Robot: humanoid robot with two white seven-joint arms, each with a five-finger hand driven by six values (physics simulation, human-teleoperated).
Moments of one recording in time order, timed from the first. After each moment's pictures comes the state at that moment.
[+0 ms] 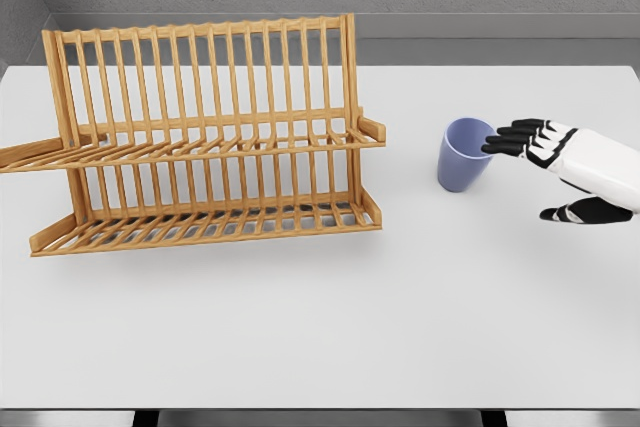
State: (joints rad) left arm 0.00 0.00 -0.11 0.04 -0.09 -0.11 -0.19; right arm -0.12 -1.17 0.34 -1.75 0.17 -0.61 0.08
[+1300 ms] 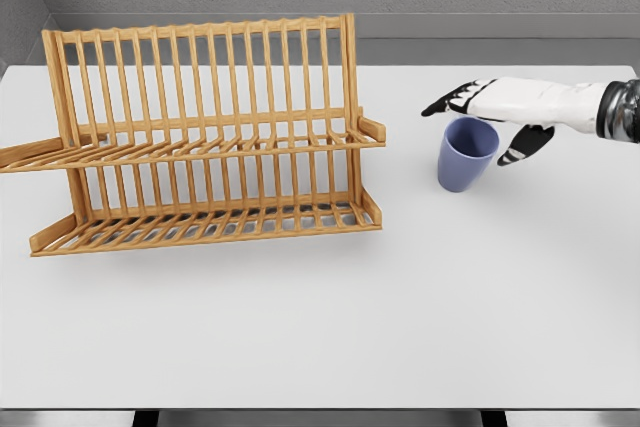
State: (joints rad) left arm 0.00 0.00 -0.11 0.04 -0.09 -0.11 -0.19; right arm -0.83 -0.88 0.80 -1.45 0.16 -0.42 0.61
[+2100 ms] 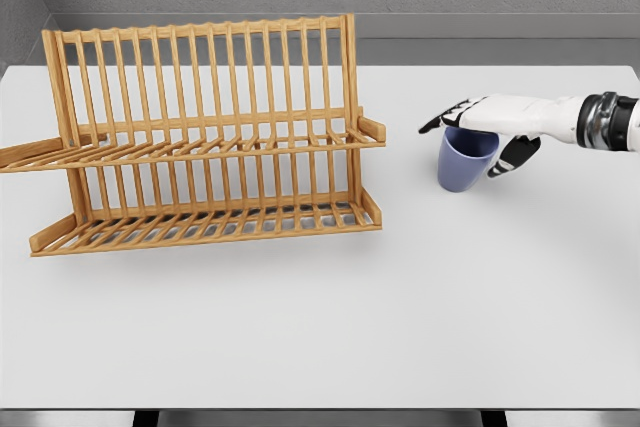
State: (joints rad) left arm 0.00 0.00 -0.11 0.04 -0.09 -0.11 -0.19; right arm -0.85 -0.83 0.86 -1.34 0.16 -0.42 0.61
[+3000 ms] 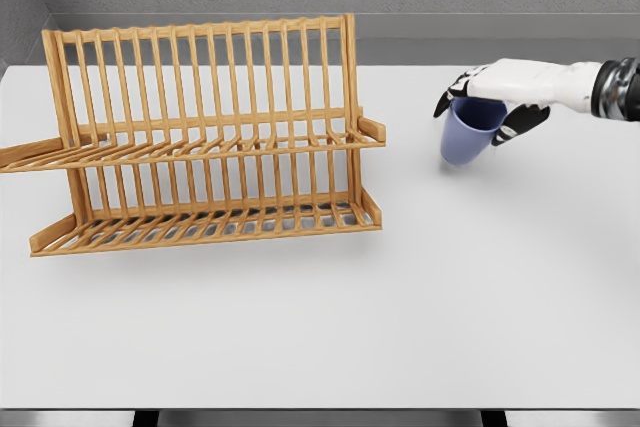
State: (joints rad) left arm 0.00 0.00 -0.11 0.04 -0.09 -0.11 -0.19; right arm -0.92 -0.84 0.85 -1.36 0.16 -0.42 0.61
